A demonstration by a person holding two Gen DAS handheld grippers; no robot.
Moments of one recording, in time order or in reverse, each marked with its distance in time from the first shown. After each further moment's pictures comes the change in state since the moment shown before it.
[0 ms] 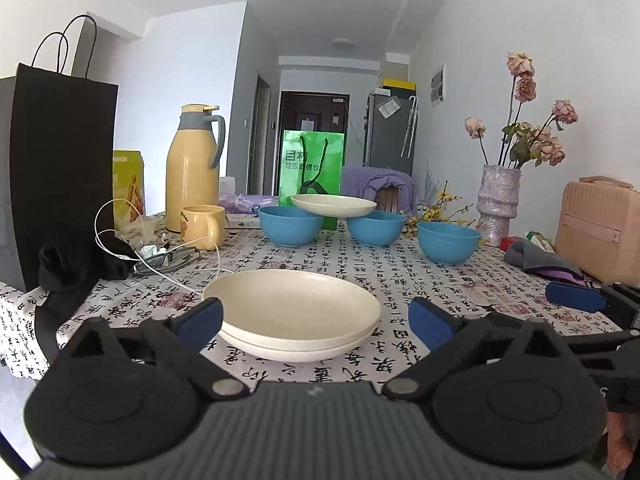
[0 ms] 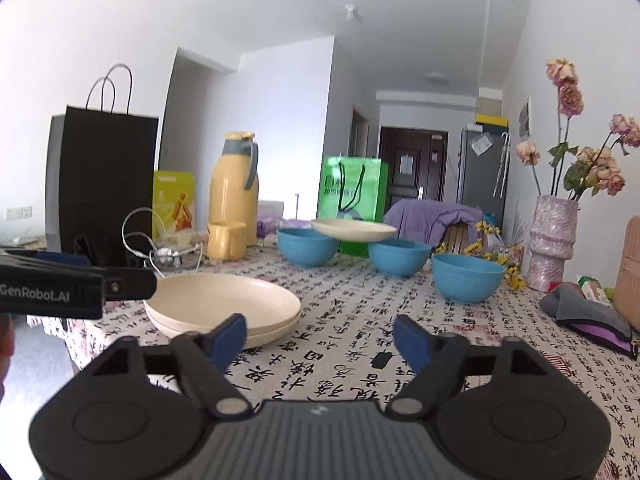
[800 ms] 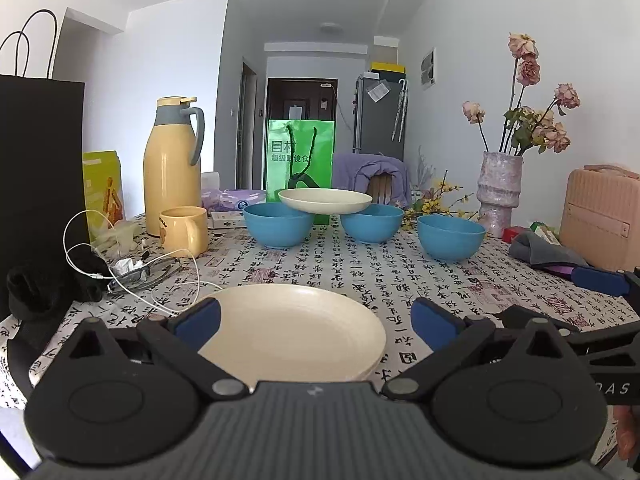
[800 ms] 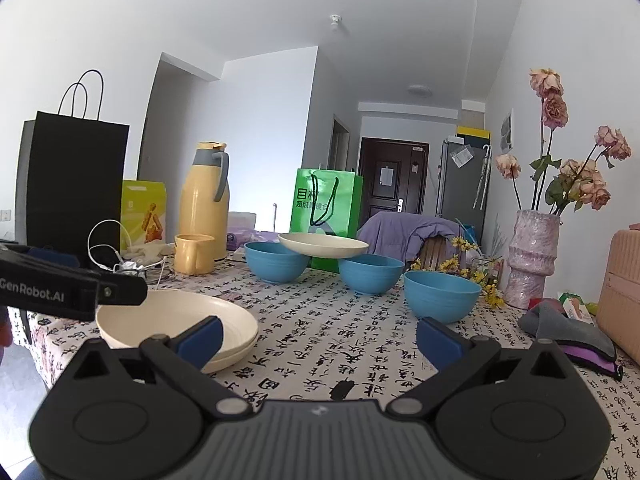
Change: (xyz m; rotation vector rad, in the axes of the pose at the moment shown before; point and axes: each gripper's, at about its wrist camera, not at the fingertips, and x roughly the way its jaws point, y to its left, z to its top) left arm 0.065 0.004 0.031 0.032 0.058 -0.027; right arm 0.036 -0.025 0.016 -0.008 -0.014 -0.064
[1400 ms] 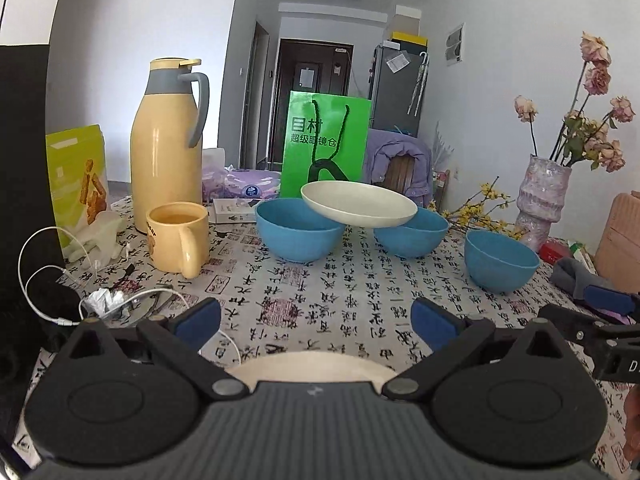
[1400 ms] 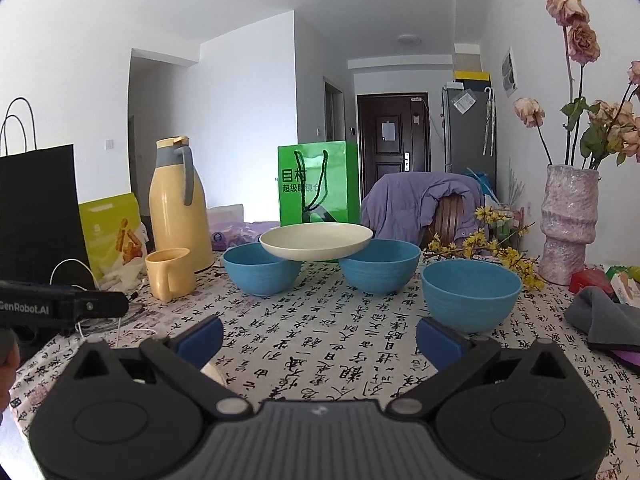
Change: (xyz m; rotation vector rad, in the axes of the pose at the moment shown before) left arm 0.130 0.056 0.075 -0.077 0.121 -0.005; right arm 0.134 -0.045 0.055 0.146 0.123 0.052
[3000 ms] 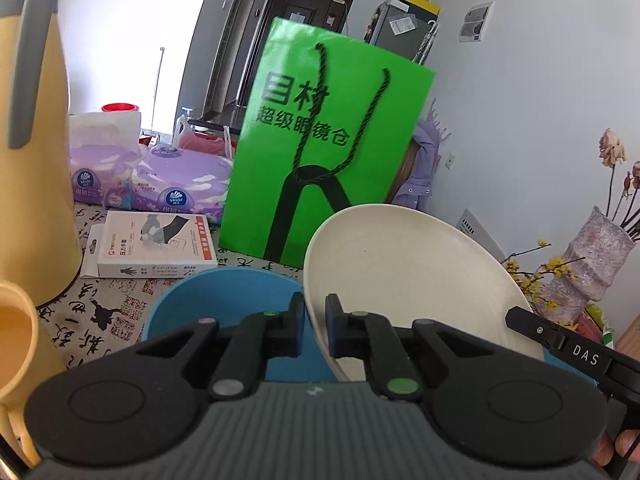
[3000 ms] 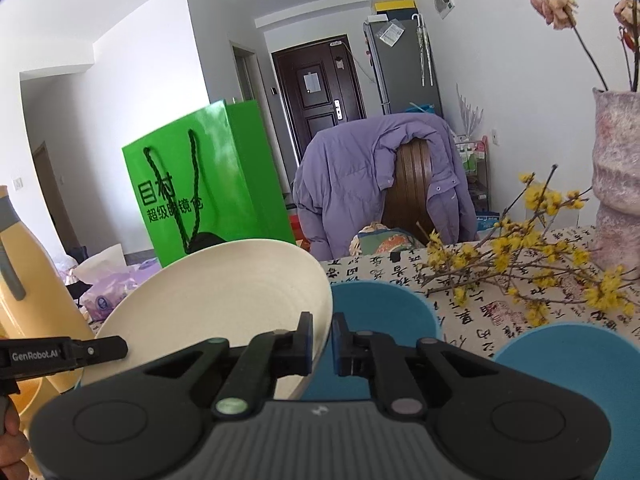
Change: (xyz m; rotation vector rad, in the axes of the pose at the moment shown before) left arm 0.289 0.015 0.127 -0.130 0.172 -0.138; right arm 0.299 -0.076 0.101 0.252 0.122 -0.146
